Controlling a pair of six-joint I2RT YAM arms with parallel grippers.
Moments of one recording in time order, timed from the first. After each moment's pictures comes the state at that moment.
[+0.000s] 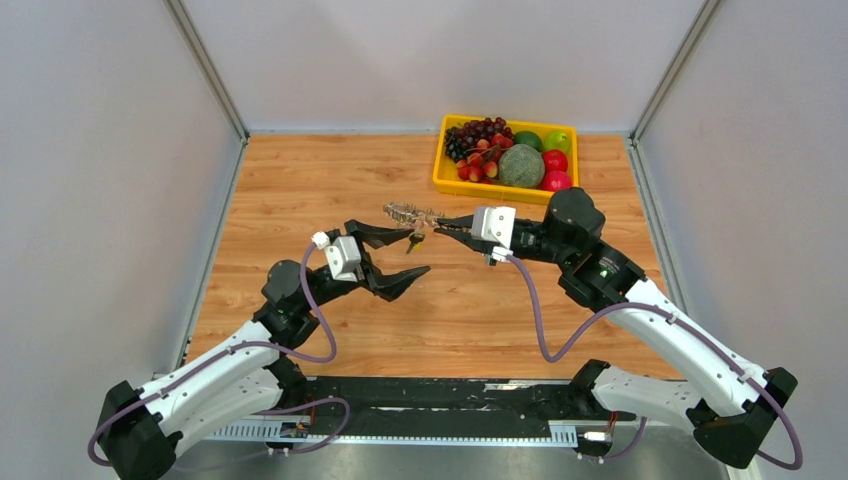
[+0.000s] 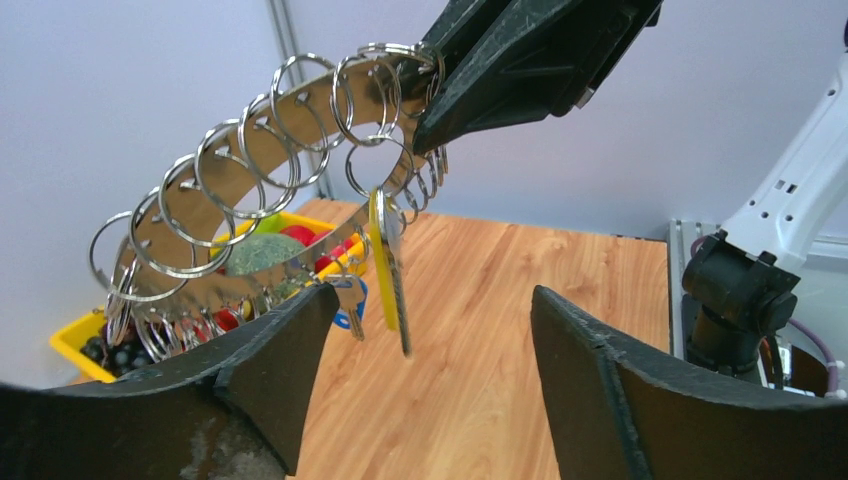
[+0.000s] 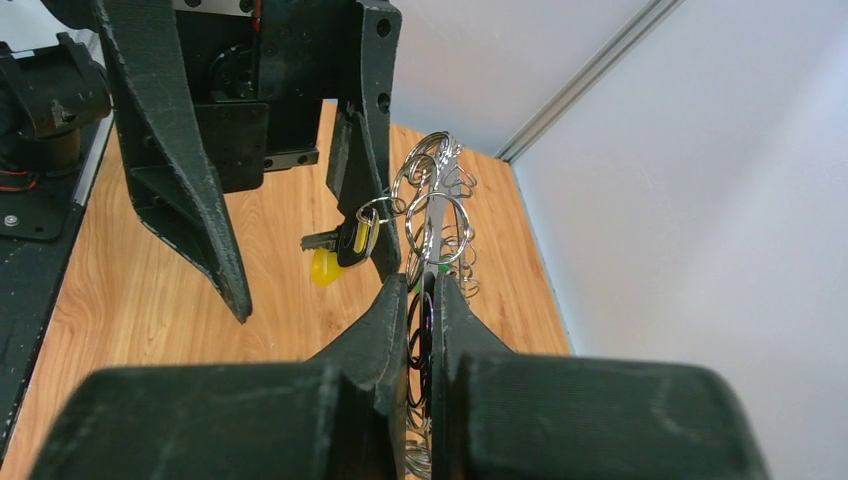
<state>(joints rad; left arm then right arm) -0.75 0.78 0.47 0.68 0.46 -0.05 0.78 1.01 1.10 -0.09 -0.59 -0.58</state>
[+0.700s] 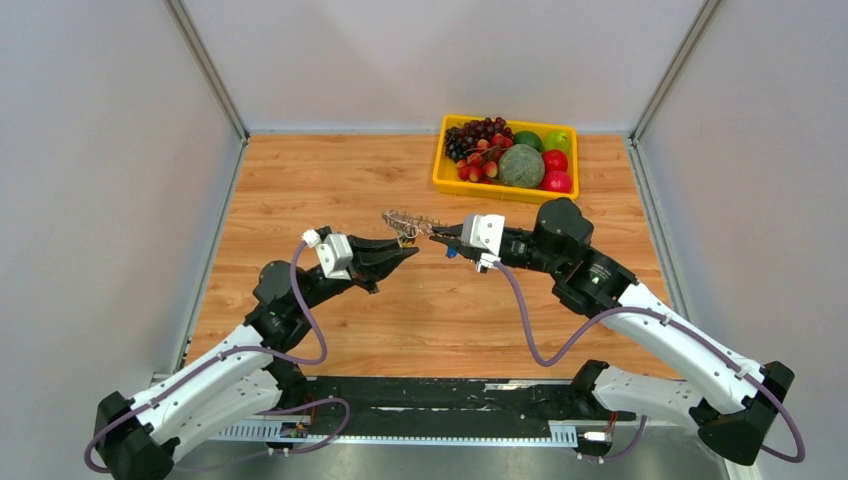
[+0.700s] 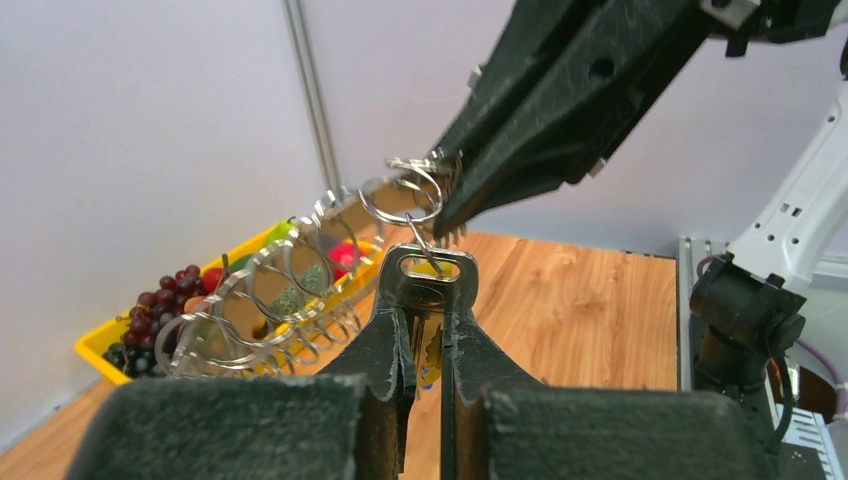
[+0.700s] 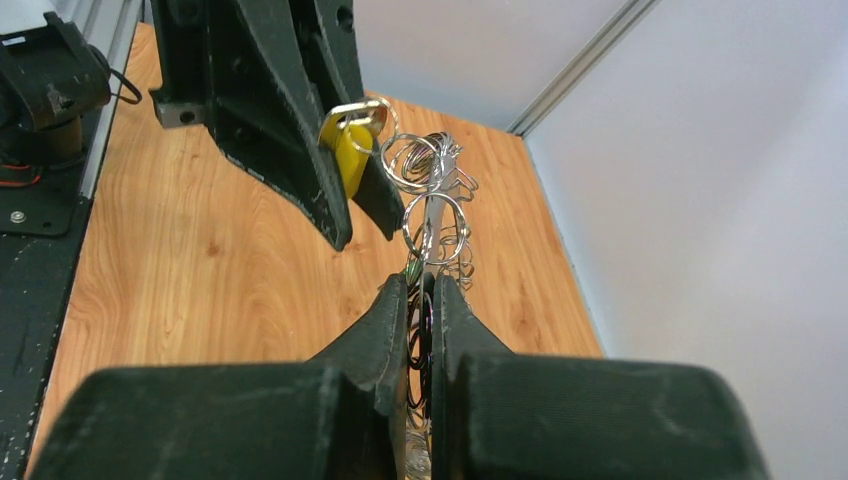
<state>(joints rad) -0.75 0.74 0.50 0.62 0.43 -0.05 0.83 1.01 1.06 -0.07 -0.49 -0.56</state>
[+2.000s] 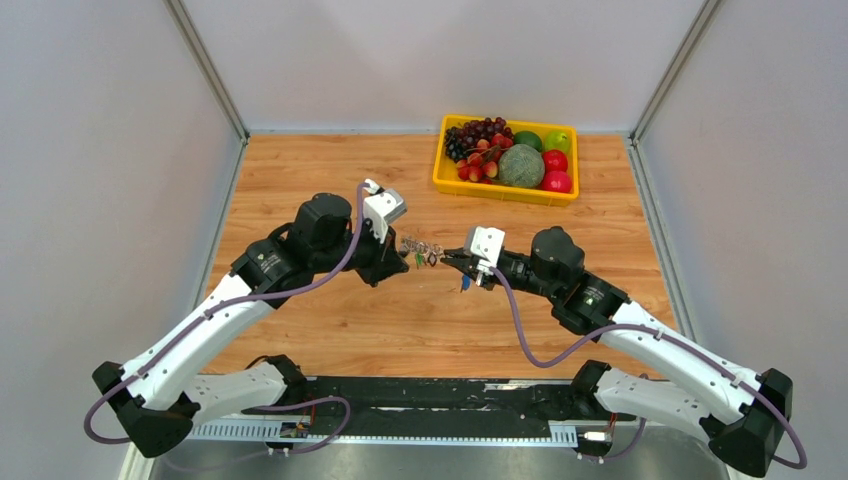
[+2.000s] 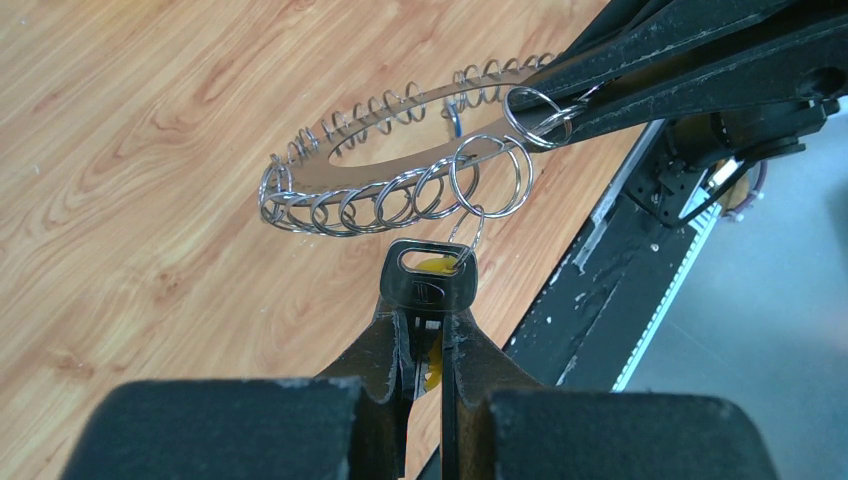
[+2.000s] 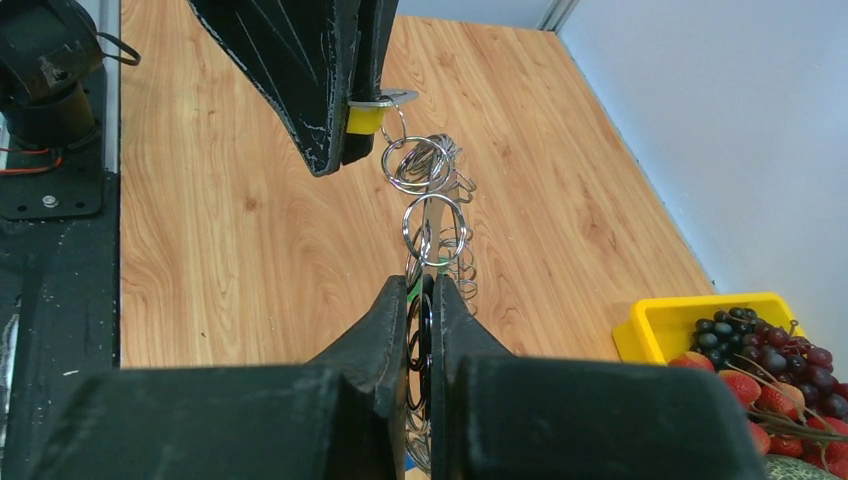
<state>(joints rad) -0.75 1.02 1.16 -0.69 0.29 -0.11 0.85 0.91 0.80 -0.01 -0.34 -0.38</state>
